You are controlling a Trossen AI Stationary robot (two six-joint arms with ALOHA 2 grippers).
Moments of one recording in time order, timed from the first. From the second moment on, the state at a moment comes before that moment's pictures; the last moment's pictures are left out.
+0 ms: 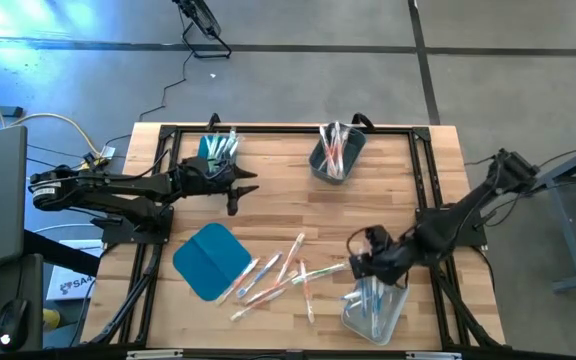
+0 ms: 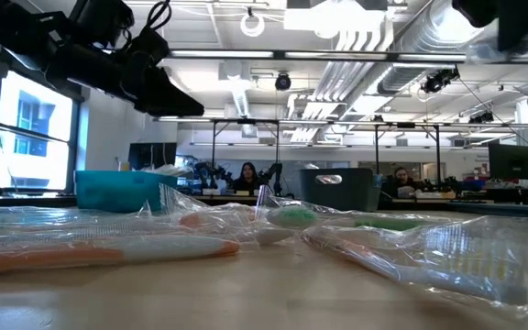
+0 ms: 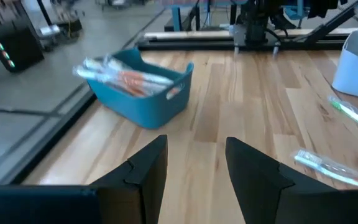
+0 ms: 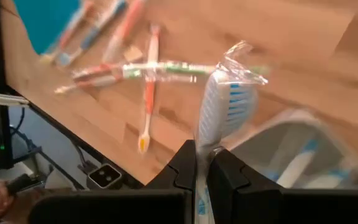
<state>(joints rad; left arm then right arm) 0.29 1.06 0.38 0.47 0.06 0.12 0.61 1.31 1.00 -0.72 0.21 1.86</state>
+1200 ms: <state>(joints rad) 0.29 1.06 0.38 0.63 -0.02 0.21 0.61 1.38 1.00 -0.78 -0.08 1.80</state>
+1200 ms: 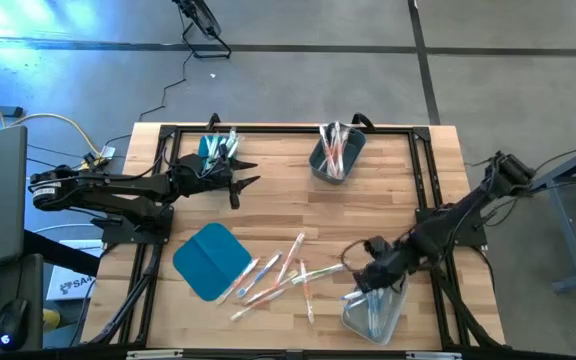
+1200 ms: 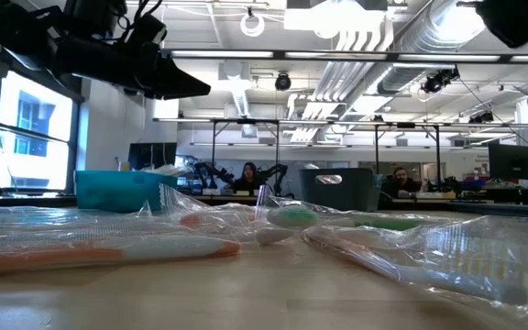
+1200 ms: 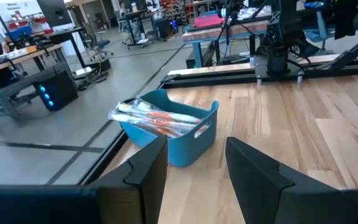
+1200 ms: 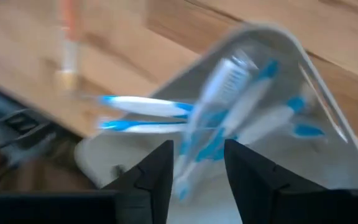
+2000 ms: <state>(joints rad) 0.29 1.06 0.38 0.58 0.01 0.19 0.17 1.05 1.00 -0.54 0.58 0.58</state>
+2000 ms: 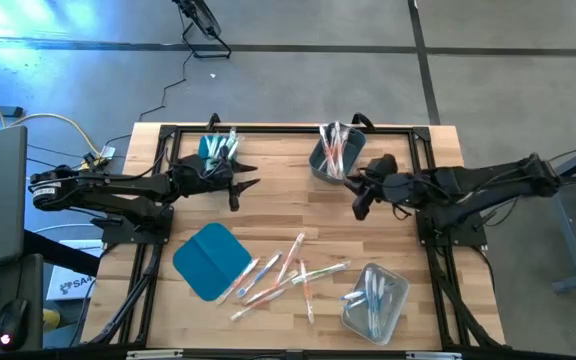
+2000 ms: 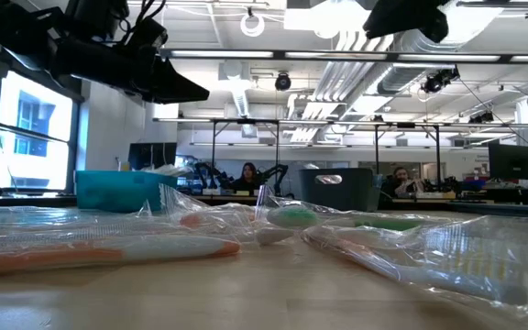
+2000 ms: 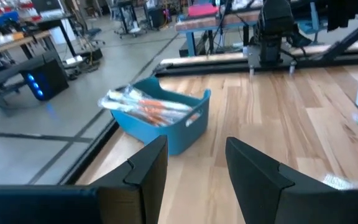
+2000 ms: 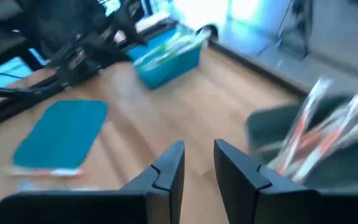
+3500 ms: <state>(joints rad) 0.29 1.06 0.38 0.45 0.01 -0.07 -0.30 0.89 0.80 -0.31 -0.27 -0.05</state>
